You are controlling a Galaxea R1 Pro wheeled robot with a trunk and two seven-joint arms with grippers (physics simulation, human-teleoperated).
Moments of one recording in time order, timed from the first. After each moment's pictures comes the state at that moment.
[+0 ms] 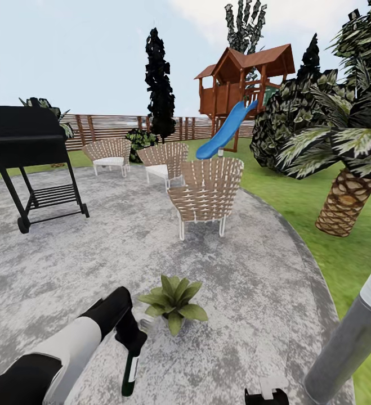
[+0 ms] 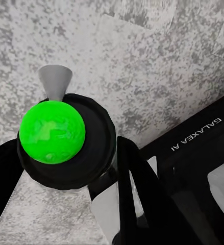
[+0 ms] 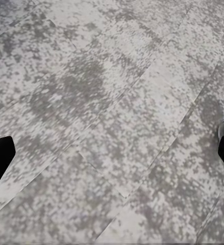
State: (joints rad) left arm -0.86 -0.04 -0.19 -0.33 -0.66 0.98 -0.94; right arm -0.44 0.01 0.31 -0.03 -0.17 -0.35 -0.19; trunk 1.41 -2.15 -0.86
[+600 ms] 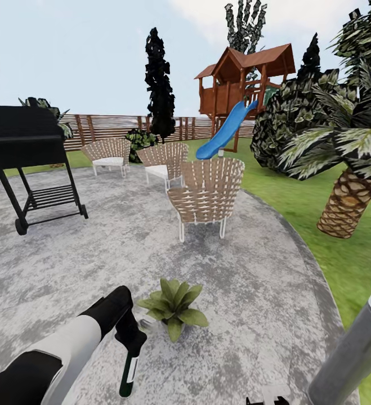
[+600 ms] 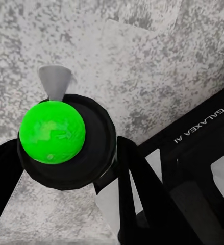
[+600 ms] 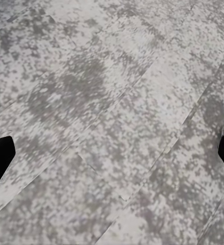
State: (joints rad) left arm -0.86 -0.03 -0.25 -0.33 -0.67 0.97 -0.99; right arm -0.42 0.01 0.32 -0.03 -0.17 -0.35 -0.19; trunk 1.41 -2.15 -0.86
